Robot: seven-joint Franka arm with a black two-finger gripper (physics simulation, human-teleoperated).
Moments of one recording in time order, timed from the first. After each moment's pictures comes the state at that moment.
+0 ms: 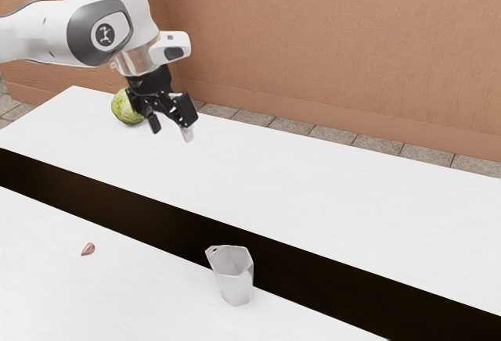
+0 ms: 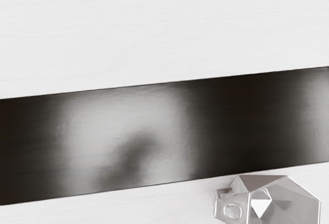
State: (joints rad) arm 0.03 -0.11 -0.10 -1.90 -0.11 1.88 0.08
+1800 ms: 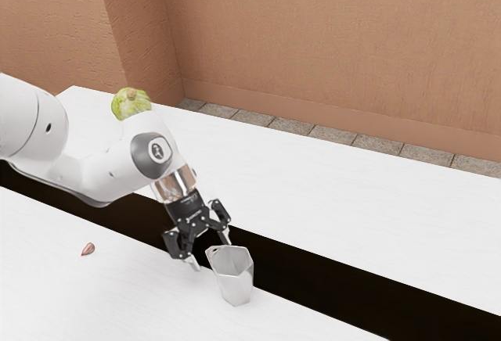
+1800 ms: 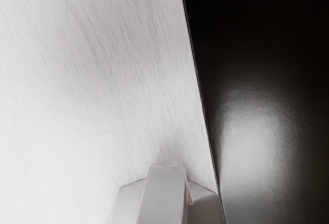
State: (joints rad) arm -0.02 0.22 -0.05 -2.20 -0.66 2.14 -1.01
